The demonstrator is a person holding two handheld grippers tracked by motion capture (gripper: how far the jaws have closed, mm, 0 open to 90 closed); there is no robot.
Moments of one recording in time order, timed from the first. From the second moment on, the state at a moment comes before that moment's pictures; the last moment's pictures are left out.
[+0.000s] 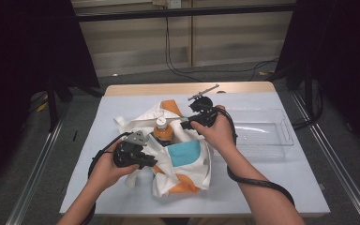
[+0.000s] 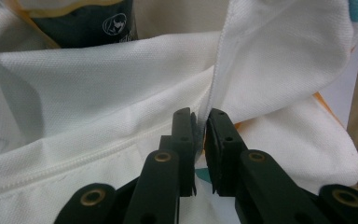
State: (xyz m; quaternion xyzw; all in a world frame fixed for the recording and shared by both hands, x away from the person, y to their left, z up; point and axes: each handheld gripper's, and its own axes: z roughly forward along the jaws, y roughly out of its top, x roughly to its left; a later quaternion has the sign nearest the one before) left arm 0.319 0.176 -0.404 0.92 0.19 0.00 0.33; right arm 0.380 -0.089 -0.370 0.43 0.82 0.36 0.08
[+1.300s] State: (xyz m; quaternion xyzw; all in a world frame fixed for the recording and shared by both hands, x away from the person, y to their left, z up) left arm 0.316 0.184 -0.420 0.93 0.19 -0.02 0.32; right arm 0.395 -0.094 -0.414 0.47 0.82 0.32 0.04
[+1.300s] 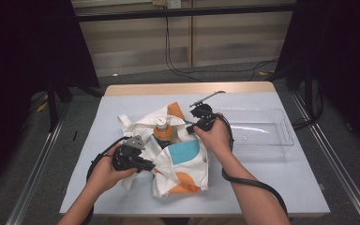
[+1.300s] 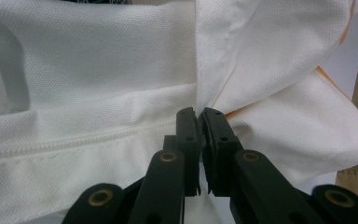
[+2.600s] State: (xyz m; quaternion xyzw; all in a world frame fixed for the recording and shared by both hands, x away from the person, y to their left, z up) left arm 0.312 0.199 -0.422 0.92 0.21 -0.03 0.32; right arm 0.391 -0.099 -0.430 0.48 0.82 0.32 0.08
